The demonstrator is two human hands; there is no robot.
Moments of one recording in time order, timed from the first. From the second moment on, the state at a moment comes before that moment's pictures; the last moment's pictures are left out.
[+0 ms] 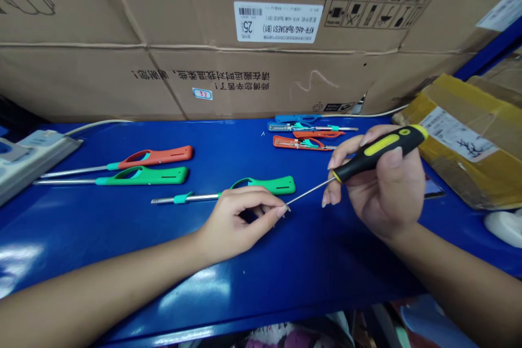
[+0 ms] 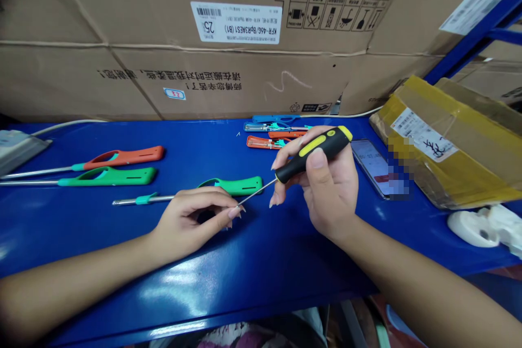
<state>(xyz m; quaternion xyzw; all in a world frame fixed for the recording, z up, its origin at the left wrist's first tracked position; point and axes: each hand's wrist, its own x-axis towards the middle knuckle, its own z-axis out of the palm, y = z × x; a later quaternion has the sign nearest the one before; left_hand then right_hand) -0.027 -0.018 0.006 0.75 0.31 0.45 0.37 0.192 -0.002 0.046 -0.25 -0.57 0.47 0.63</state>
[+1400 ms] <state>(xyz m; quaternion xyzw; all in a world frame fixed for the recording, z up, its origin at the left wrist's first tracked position) -0.026 -0.018 0.005 0.75 0.35 0.43 0.36 0.191 0.006 0.047 -0.29 -0.57 0.46 0.61</state>
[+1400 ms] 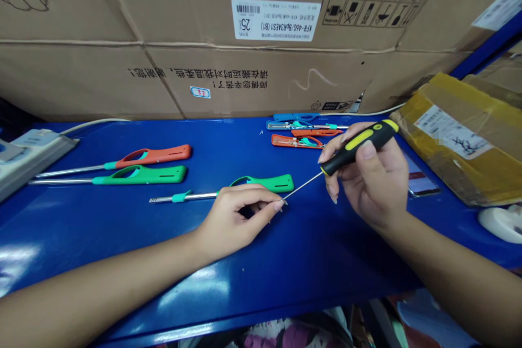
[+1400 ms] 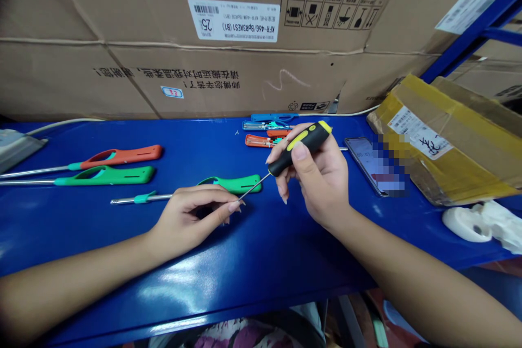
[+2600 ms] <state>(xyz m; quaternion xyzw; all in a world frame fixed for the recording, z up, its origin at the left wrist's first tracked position) -0.031 -0.015 0.003 0.76 0.33 0.48 0.27 0.200 0.014 0.048 -0.27 -0.59 0.42 0.63</state>
